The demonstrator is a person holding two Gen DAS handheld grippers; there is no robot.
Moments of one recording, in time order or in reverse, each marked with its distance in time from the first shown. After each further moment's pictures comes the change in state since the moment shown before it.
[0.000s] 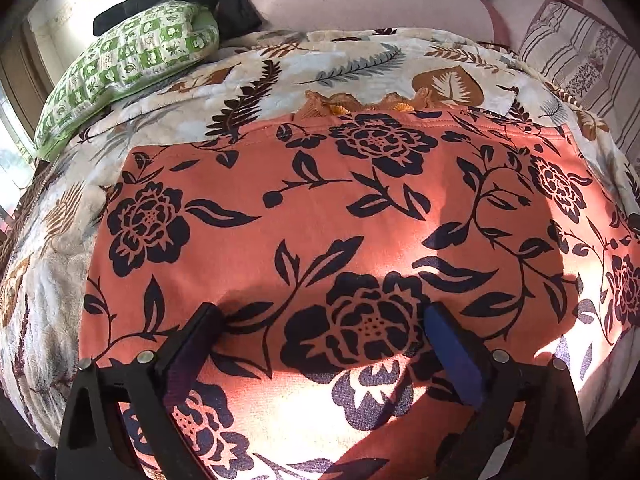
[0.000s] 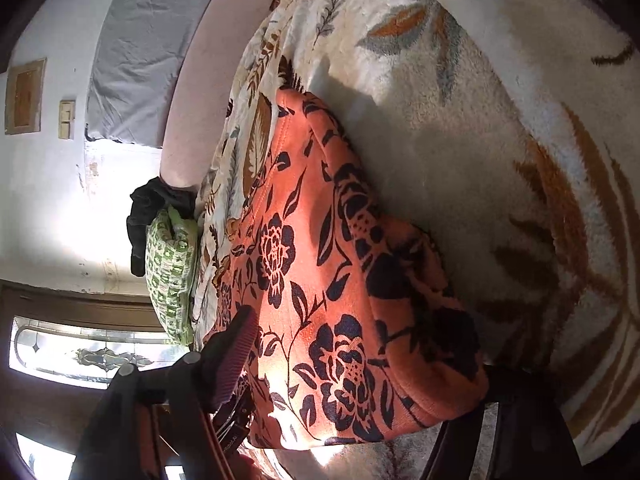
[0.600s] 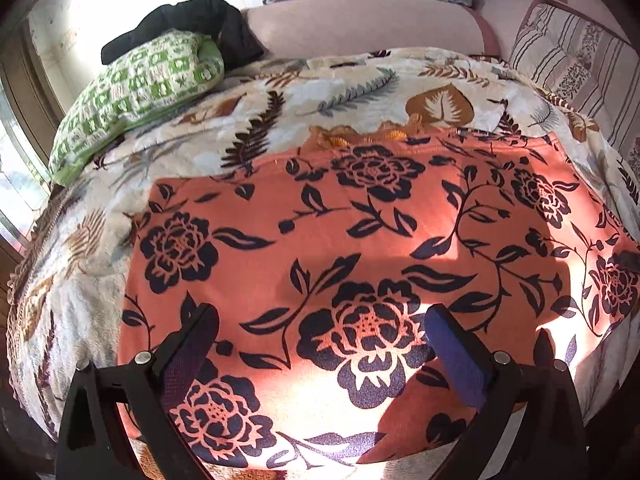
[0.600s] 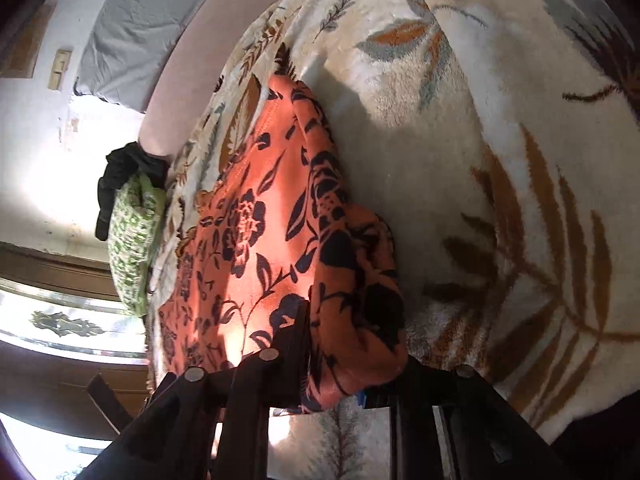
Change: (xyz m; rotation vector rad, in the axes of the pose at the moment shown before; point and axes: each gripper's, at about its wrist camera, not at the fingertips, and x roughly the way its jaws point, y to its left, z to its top) left arm -0.034 -0.006 -0.001 0.051 -0.097 0.048; right arm -0.024 0.002 -0.009 -0.142 0.032 -0.128
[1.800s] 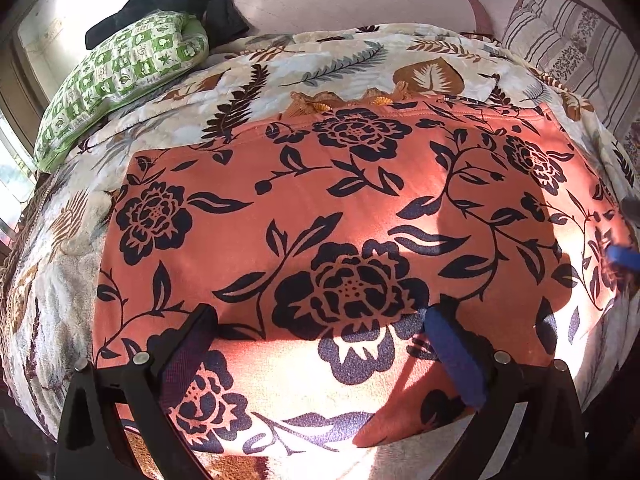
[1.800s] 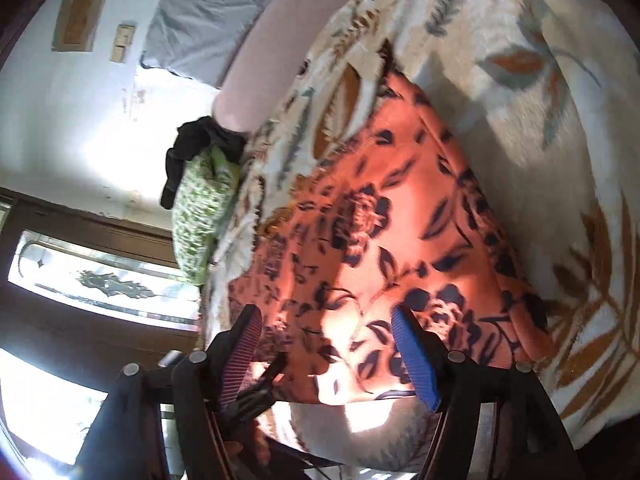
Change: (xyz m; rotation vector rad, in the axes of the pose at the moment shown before) left arm 0.013 -0.004 -0.013 0.010 0.100 -0.054; right arm 0.012 0.041 0.006 -0.096 0.069 0.125
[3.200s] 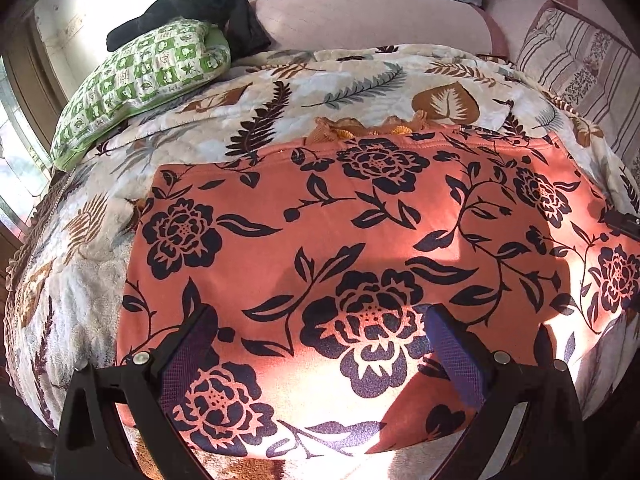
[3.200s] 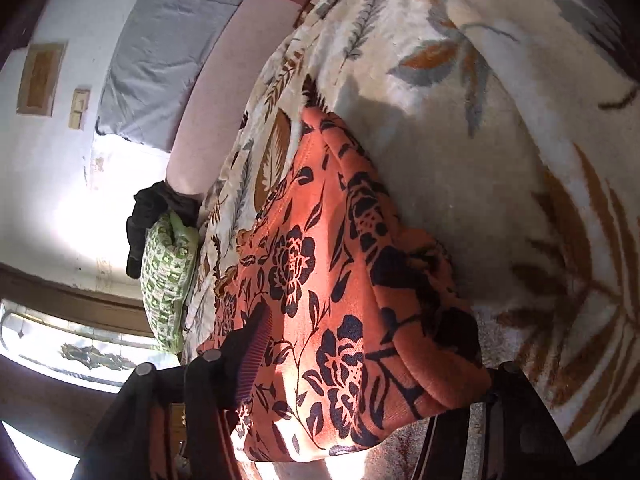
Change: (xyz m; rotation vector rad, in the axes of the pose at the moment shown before) left arm -0.009 0.009 0.009 -0.060 -0.042 0.038; right arm 0.000 -0.016 0.001 0.131 -0.194 -0.056
